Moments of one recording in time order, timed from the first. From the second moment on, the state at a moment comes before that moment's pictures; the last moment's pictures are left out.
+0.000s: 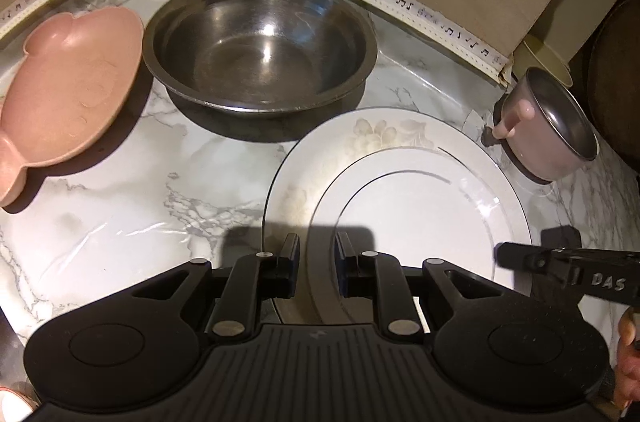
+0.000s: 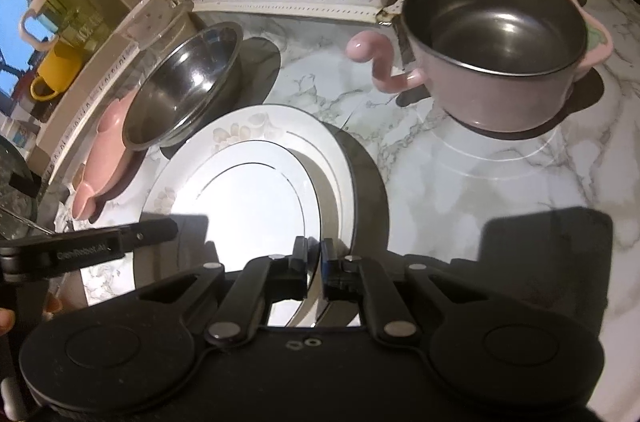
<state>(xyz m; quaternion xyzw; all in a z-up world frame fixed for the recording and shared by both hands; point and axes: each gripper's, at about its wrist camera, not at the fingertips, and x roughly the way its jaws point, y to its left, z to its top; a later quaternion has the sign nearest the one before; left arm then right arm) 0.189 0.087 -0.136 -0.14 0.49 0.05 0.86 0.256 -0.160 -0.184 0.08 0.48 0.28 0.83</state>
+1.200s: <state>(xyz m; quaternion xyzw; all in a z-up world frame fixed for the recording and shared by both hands) 0.126 0.086 -0.060 -0.13 0.39 0.07 0.91 0.200 -0.116 -0.087 -0.01 0.39 0.37 0.85</state>
